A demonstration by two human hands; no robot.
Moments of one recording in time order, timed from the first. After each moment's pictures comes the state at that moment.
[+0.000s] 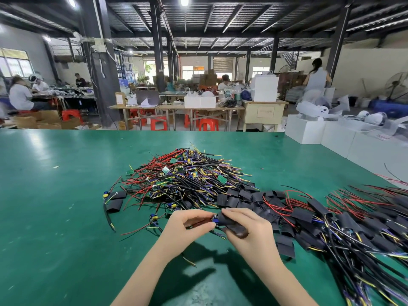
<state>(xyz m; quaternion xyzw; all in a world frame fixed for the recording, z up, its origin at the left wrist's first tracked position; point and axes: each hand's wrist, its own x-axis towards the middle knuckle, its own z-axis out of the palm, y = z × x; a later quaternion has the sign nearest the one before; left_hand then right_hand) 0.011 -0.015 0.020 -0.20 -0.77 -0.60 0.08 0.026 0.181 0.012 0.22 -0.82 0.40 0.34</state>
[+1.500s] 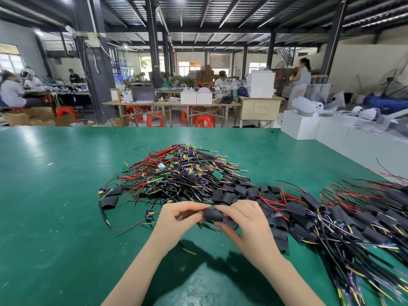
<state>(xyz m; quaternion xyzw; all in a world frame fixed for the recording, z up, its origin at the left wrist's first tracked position) 0.013 -0.014 0.022 -0.22 -0.75 -0.61 0.14 0.021 0.190 0.014 0.31 -0.83 0.20 0.42</state>
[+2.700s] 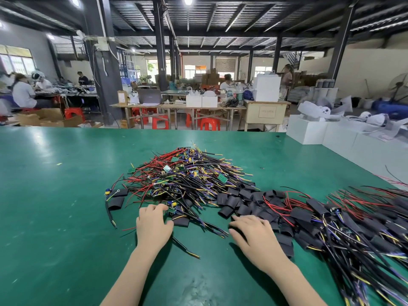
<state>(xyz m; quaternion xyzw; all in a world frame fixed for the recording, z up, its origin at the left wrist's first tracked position) -0.018 -0.058 -0.008 0.11 -0.96 -0.19 0.17 0.006 0.204 -0.012 0.18 -0.96 0.12 0.16</state>
